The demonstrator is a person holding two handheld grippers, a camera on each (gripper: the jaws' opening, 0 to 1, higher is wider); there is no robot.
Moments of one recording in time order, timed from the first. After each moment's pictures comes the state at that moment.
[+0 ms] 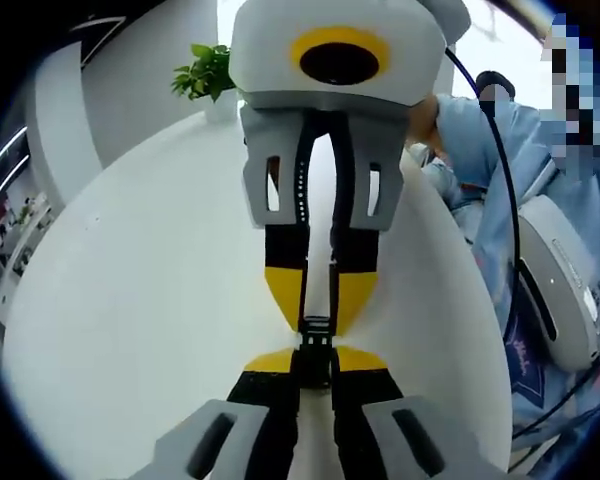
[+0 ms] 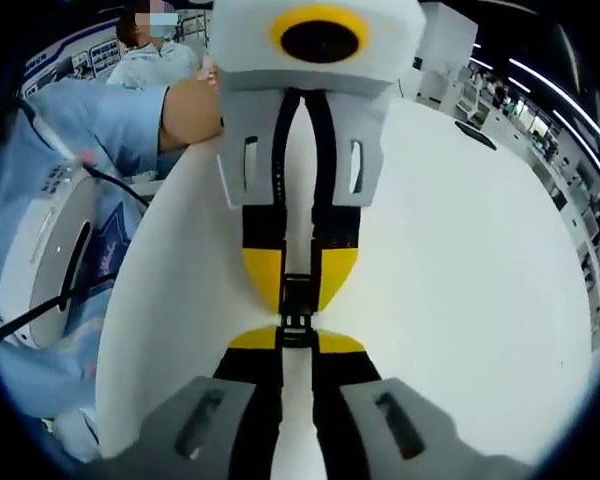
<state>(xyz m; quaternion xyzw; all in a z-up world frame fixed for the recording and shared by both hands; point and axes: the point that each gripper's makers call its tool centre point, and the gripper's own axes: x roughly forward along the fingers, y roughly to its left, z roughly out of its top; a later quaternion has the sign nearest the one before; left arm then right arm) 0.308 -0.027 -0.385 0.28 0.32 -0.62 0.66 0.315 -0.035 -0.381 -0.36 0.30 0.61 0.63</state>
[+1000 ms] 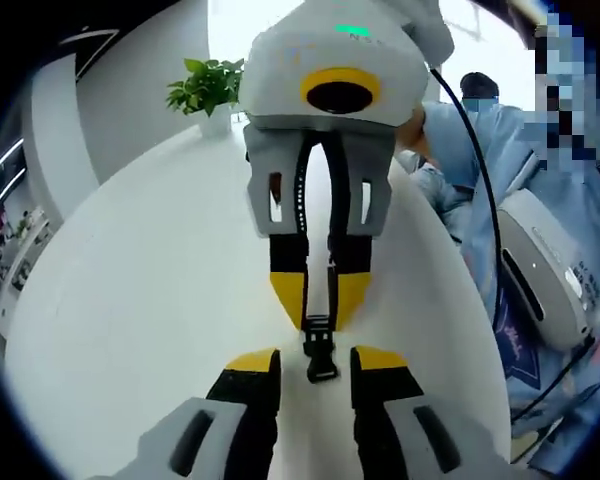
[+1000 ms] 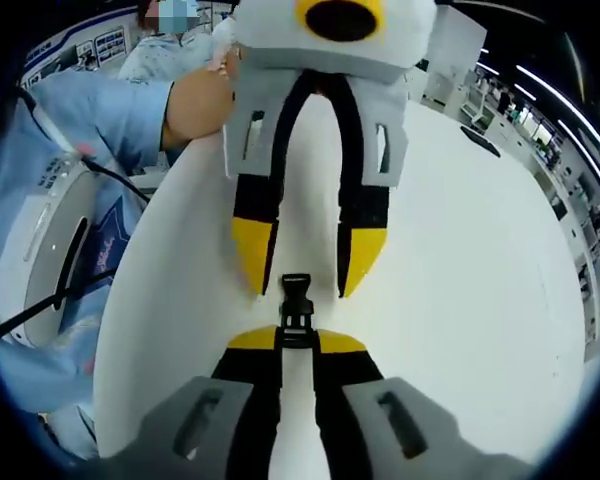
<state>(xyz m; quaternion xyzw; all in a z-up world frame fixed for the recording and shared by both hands) 0.312 -0.007 -0.376 0.27 0.30 -0.64 0.66 0.317 -0.032 -0.386 -0.38 0.29 0.61 0.63</state>
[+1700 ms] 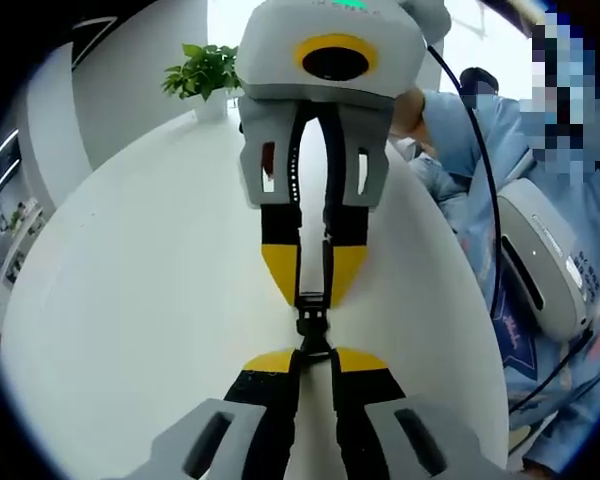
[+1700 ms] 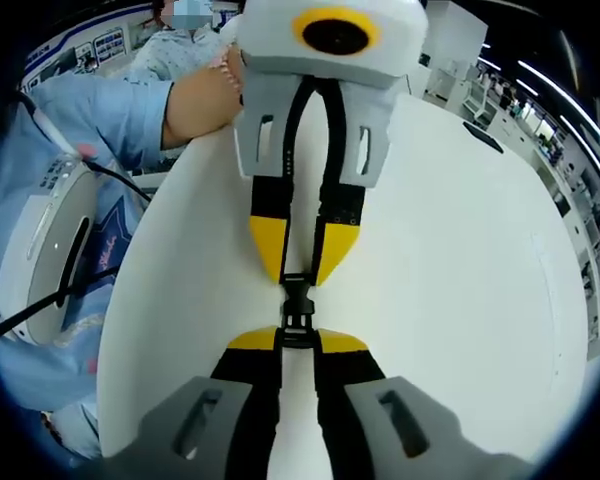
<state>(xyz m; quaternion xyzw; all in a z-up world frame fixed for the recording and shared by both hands) 0.308 -0.005 -0.389 0.28 0.32 -0.63 0.65 0.316 -0.033 -0.387 -0.38 0.30 0.62 0.62</state>
